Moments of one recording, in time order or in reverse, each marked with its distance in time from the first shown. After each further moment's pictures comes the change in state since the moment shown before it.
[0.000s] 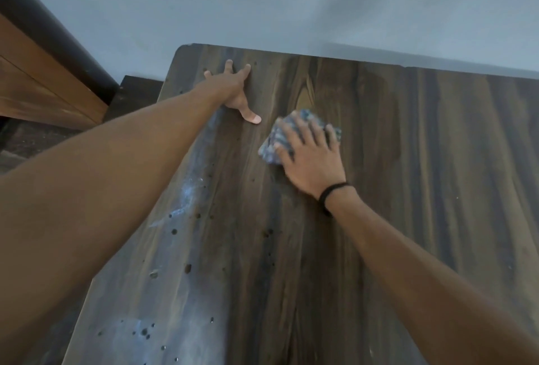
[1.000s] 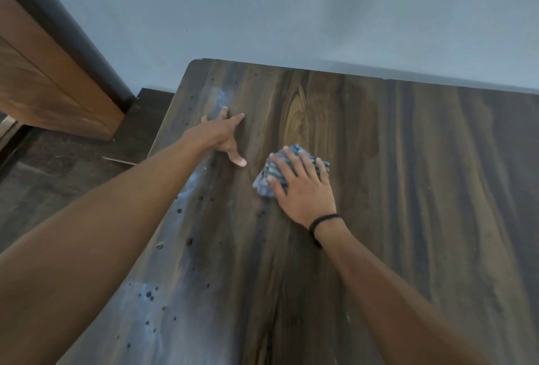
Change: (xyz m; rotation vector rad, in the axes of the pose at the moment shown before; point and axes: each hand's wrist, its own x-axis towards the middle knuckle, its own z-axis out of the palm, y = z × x) left_hand -0.091 -0.015 0.054 -0.030 -0.076 -0.041; right_hand -0.077 -0.002 0.021 0.001 0.058 -0.024
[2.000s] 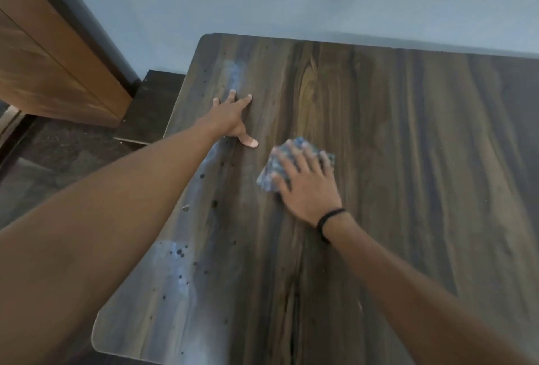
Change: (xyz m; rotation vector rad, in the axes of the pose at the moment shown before) left_hand -0.028 -0.030 0.036 -0.057 0.129 0.113; right_hand -0.064 -0.044 0.016 -0.026 0.035 -0.017
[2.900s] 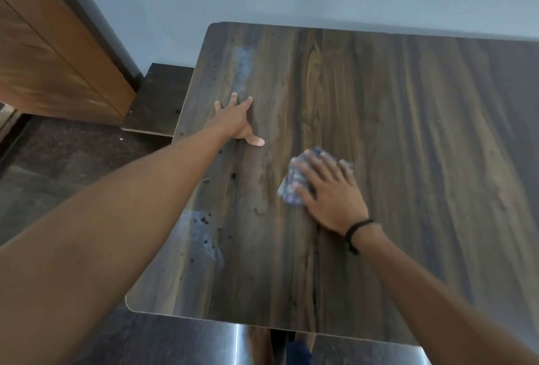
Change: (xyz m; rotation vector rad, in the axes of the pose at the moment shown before) left_hand -0.051 -0.019 0.030 -0.001 -0.010 -0.033; right_hand -0.080 -0.004 -0.001 -0.020 -0.061 0.015
